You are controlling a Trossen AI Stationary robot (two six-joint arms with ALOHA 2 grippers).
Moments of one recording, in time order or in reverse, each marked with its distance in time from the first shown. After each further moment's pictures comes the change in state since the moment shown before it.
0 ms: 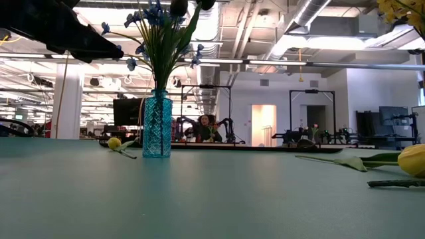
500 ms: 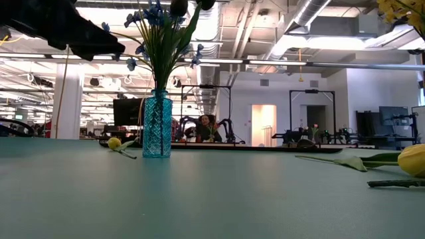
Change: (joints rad) left arm 0.000 0.000 0.000 0.045 0.008 0.000; right arm 0.150 0.246 0.000 -0.248 -0.035 0.155
